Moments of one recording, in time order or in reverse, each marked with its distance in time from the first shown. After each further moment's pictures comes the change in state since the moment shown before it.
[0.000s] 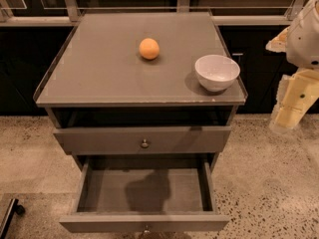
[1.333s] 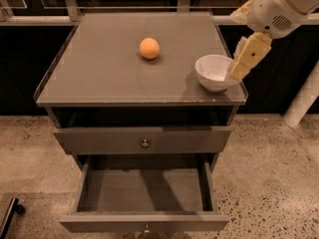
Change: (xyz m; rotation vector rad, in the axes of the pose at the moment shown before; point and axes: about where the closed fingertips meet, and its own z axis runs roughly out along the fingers) arm -0.069 -0.099 0.032 0.042 -0.295 -0.027
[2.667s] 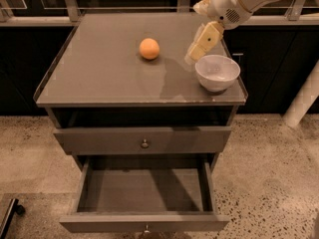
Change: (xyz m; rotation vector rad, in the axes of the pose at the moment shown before) arm -0.071 -0.067 0.072 -0.027 -0.244 -0.010
